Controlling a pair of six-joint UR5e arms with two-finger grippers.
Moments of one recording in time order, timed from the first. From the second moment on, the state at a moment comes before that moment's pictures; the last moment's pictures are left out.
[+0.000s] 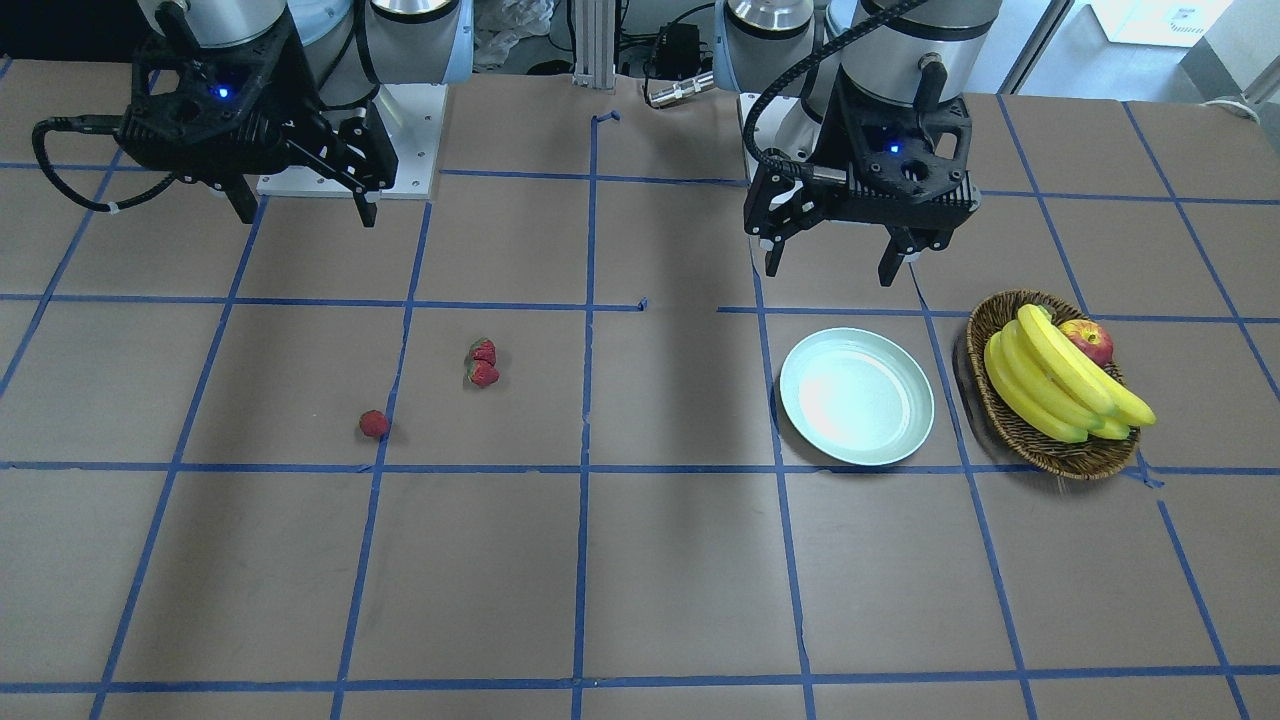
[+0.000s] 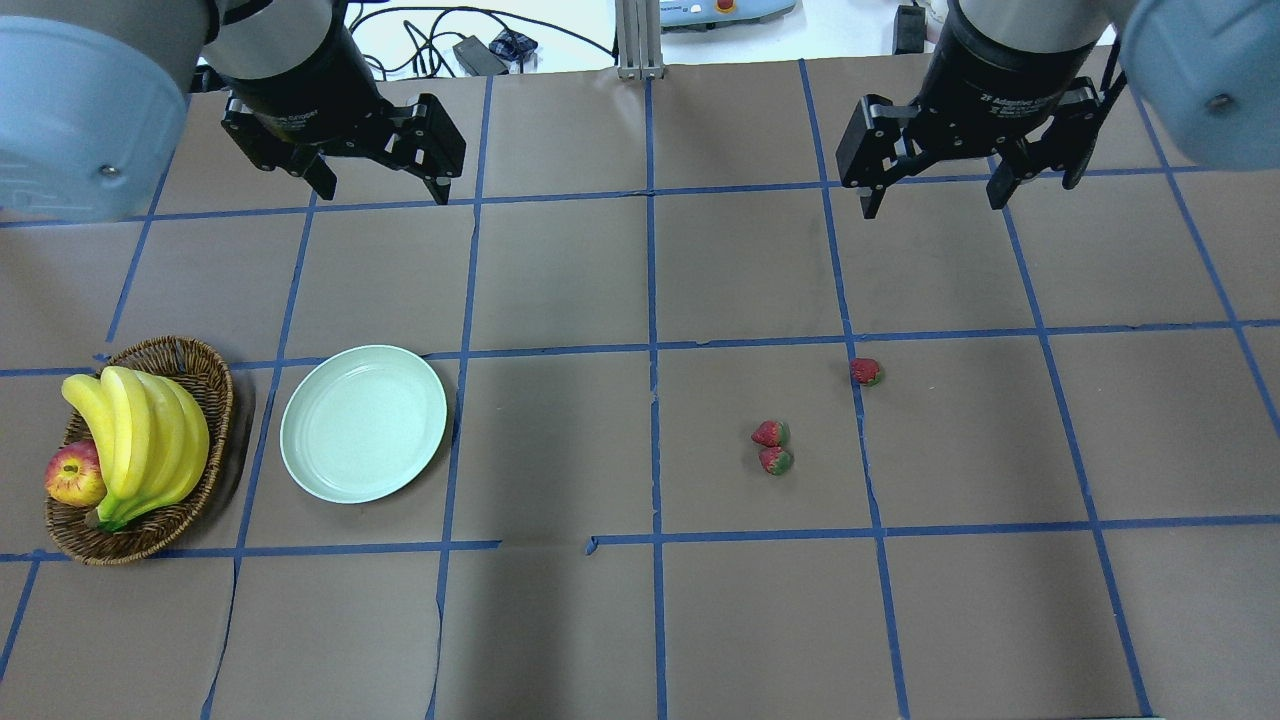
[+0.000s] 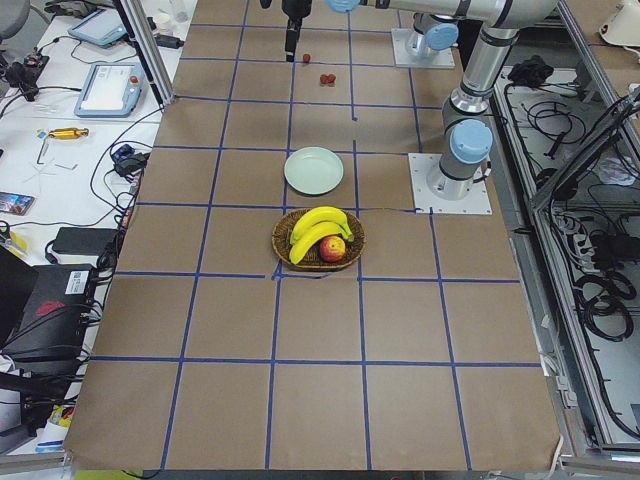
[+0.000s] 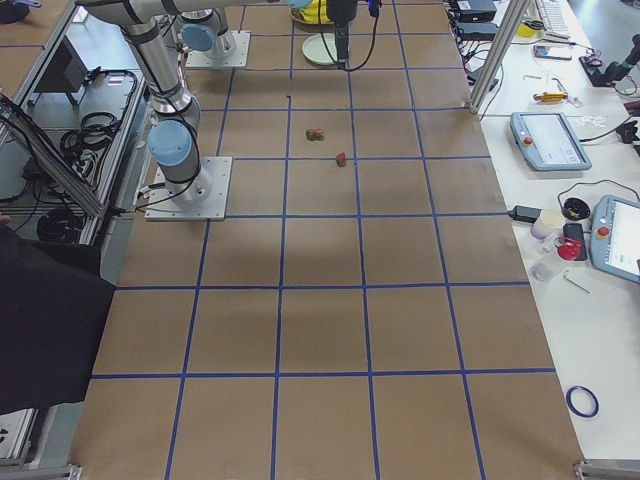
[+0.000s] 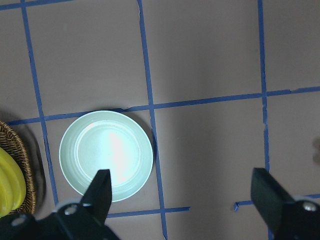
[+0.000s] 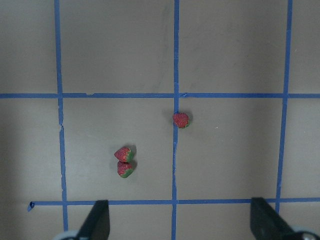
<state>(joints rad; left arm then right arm) -1.67 -1.60 -1.50 -1.48 1.59 -0.01 1.64 -1.59 1.50 -1.52 -1.60 0.05</state>
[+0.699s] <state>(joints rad) -1.68 -1.61 -1.52 -1.47 1.58 -0.02 1.64 -1.60 1.50 -1.56 -1.59 0.05</state>
